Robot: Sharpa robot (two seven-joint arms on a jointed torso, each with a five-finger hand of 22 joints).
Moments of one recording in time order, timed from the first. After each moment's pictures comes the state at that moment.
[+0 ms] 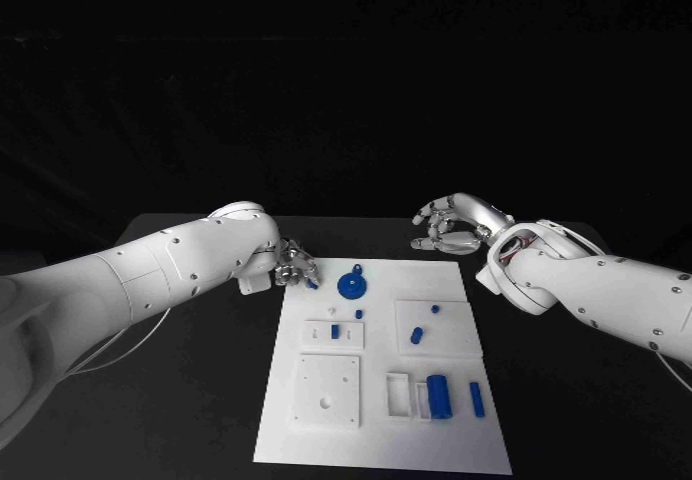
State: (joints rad) left arm 1.42 -0.43 -0.14 0.91 -0.94 0.25 -0.45; left_hand 0.91 0.06 0.49 -0.24 0.05 1.06 0.05 0.29 0.74 1.28 -0.06 0.91 0.58 1.13 -0.14 1.28 0.60 0.07 0.87 -0.11 1.06 1.27; right arm 1.33 -0.75 -0.07 1.30 -1.14 -0.46 0.09; right_hand 1.03 -0.23 0.52 -0.21 0.33 0.84 0.17 0.29 0.43 0.95 0.06 0.81 0.80 1.11 -0.04 0.81 0.90 0.23 0.75 0.09 1.16 0.53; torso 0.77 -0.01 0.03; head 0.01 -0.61
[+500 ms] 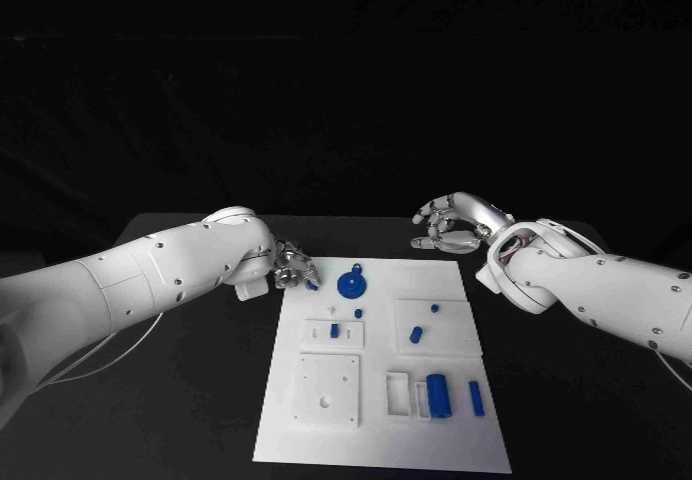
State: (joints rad) left arm 1.41 -0.50 -0.15 1.03 -0.90 0.17 -0.44; left_hand 0.91 0.07 0.51 -0.26 0.12 1.10 0.04 0.31 0.74 1.31 -0.07 0.91 0.58 1.14 -0.14 1.29 0.59 0.07 0.88 -0.12 1.06 1.27; right arm 1.33 -0.75 -0.07 1.30 -1.14 -0.46 0.09; right_hand 1.03 -0.23 0.52 -0.21 0.33 0.84 0.17 0.29 0.44 0.95 0.07 0.81 0.79 1.11 -0.04 0.81 0.90 0.23 0.75 0.09 1.16 0.53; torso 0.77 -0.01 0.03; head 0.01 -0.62
